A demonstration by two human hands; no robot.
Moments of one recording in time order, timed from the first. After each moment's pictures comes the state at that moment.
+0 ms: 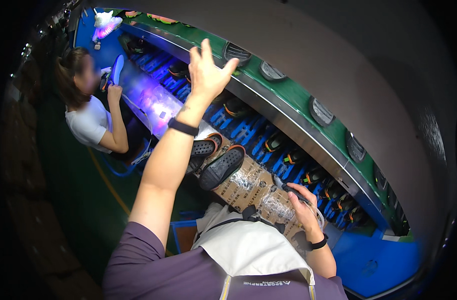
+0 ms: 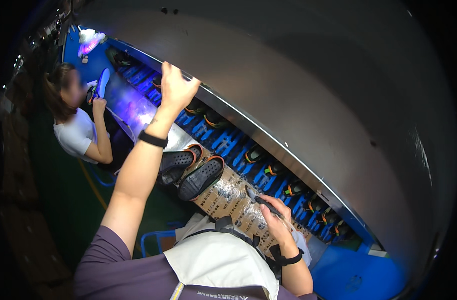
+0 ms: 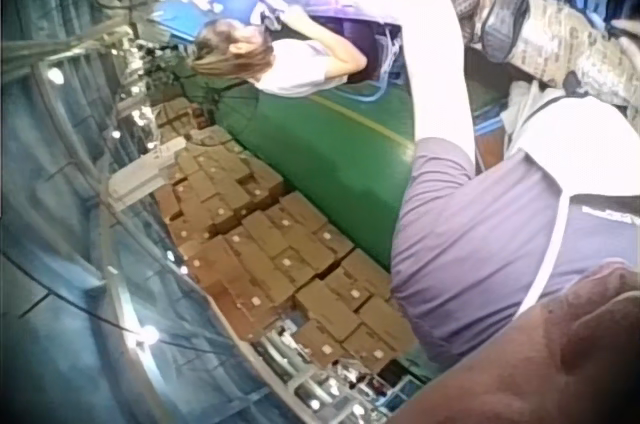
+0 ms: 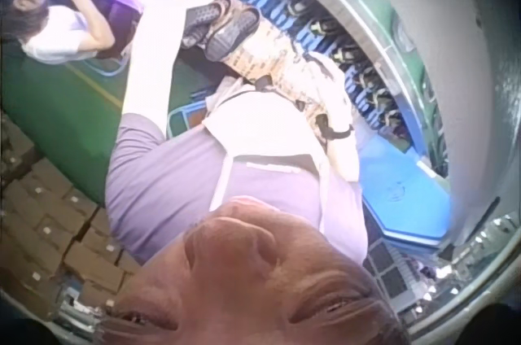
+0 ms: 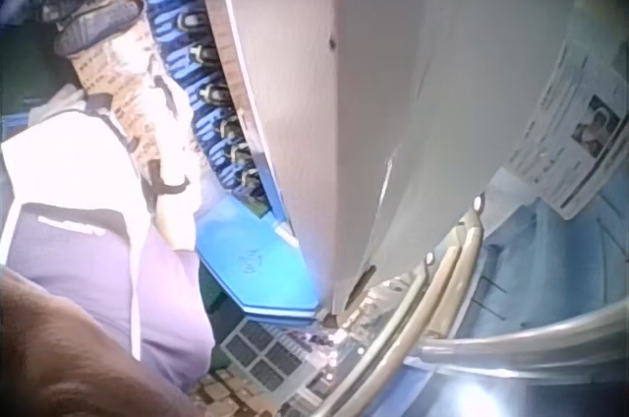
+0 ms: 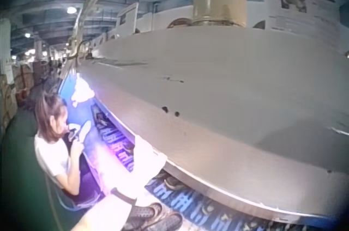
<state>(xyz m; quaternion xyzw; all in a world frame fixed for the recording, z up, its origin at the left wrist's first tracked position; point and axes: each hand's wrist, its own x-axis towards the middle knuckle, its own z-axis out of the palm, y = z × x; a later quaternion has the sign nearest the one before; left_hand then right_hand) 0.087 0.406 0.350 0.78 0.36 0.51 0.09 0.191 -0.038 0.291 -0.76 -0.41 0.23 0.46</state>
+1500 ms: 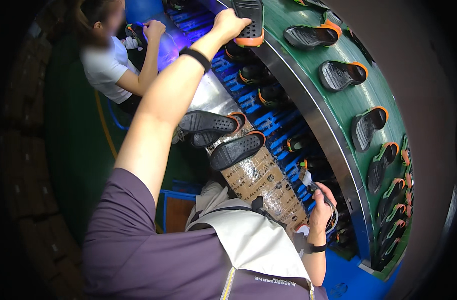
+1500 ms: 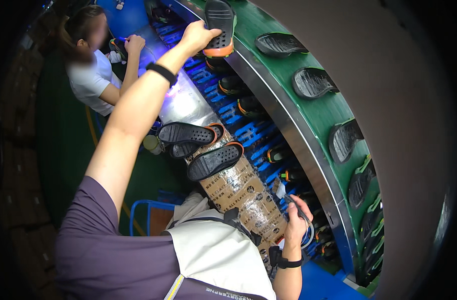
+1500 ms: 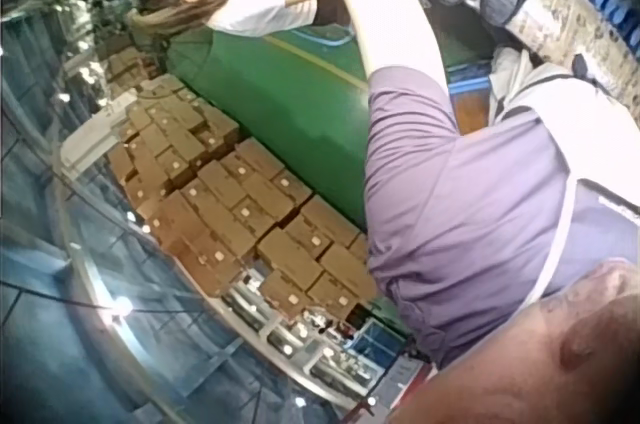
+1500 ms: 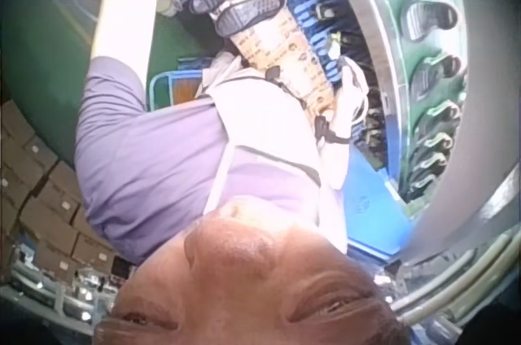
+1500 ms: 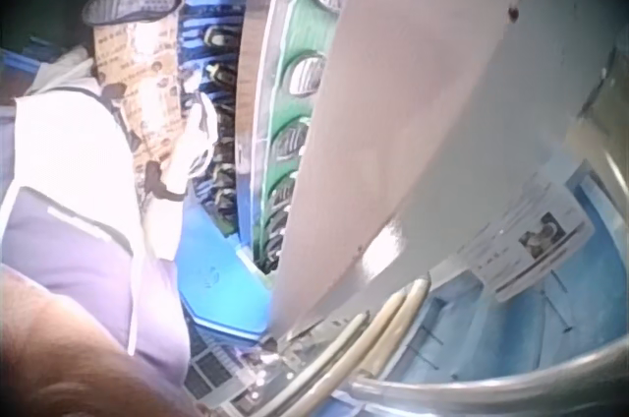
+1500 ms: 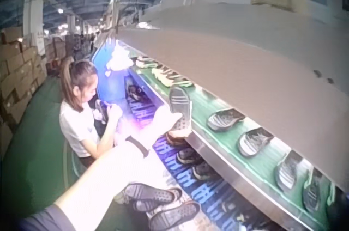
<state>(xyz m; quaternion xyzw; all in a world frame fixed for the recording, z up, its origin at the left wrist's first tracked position) 0.030 0.536 0.345 0.76 0.46 0.38 0.26 0.216 -0.018 0.283 -0.75 -0.25 0.27 0.55</state>
